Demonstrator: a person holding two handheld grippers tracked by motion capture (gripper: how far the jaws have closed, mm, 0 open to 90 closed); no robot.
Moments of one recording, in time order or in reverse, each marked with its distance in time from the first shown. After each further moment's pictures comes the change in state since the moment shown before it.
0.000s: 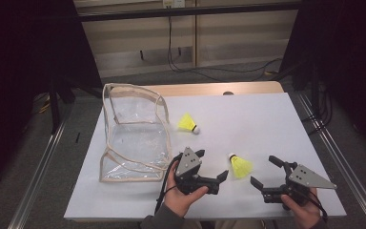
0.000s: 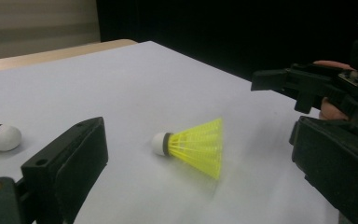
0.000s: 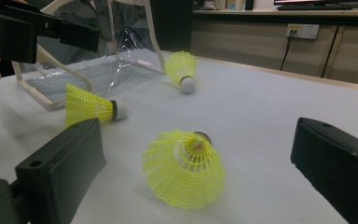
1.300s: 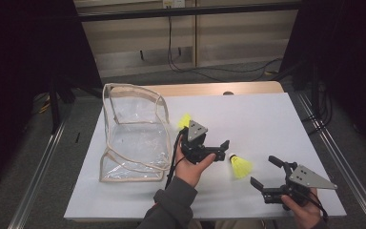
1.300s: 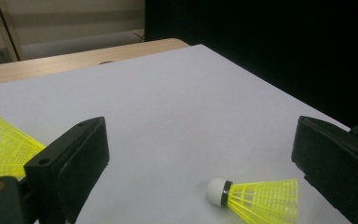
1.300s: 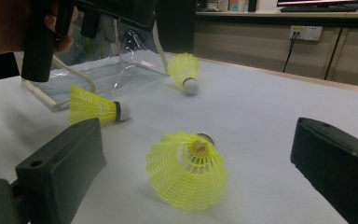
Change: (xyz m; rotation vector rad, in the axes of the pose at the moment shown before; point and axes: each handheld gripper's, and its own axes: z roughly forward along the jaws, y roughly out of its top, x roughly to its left) left arm 0.032 0.041 0.043 0.049 0.171 -0.072; right arm 0.000 0.001 -0.001 -0.004 0.010 -0.010
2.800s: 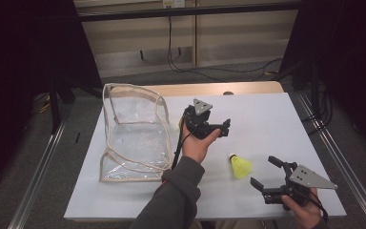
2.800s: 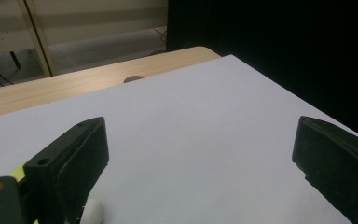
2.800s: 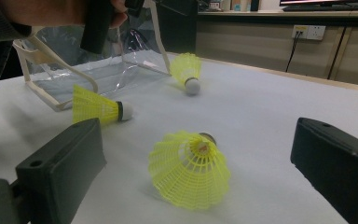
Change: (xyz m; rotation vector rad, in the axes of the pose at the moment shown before) left arm 0.022 0.043 0.041 0.018 0.093 -0.004; right arm 0.000 0.000 0.000 -0.001 0.011 0.006
